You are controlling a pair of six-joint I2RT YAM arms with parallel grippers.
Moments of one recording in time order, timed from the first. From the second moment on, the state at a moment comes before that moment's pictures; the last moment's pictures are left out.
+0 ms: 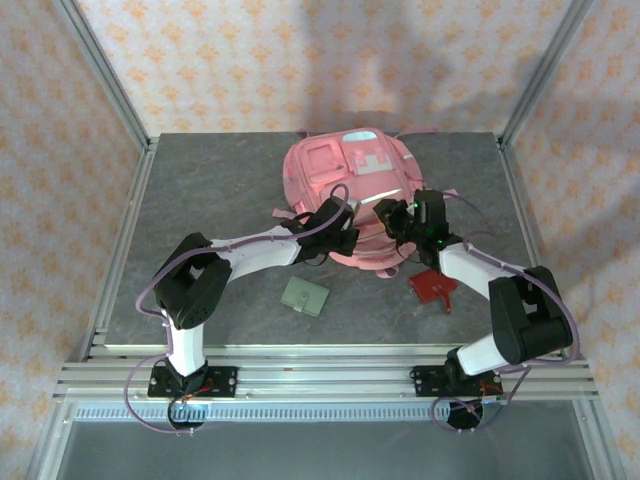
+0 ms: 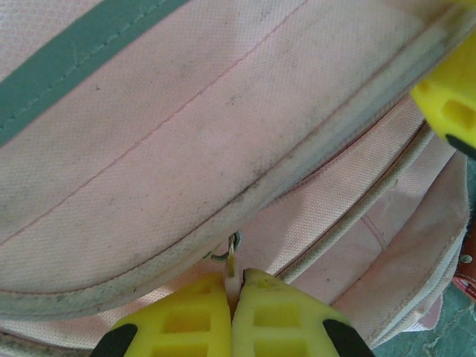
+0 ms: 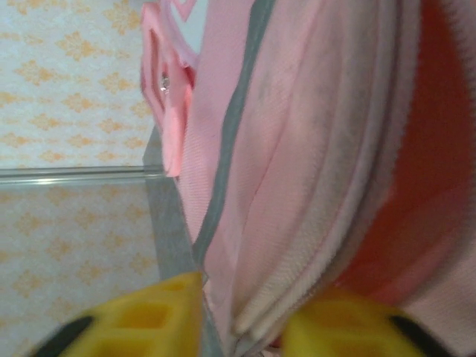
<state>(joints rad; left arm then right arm) -0.75 1.87 1.26 -0.20 -0.03 -0.44 0.29 1.47 0.72 0.27 -0.34 1.19</state>
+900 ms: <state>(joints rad) -0.56 1.68 1.01 -0.06 0.00 -0.44 0.29 1.51 0.85 0.19 -0.37 1.17</state>
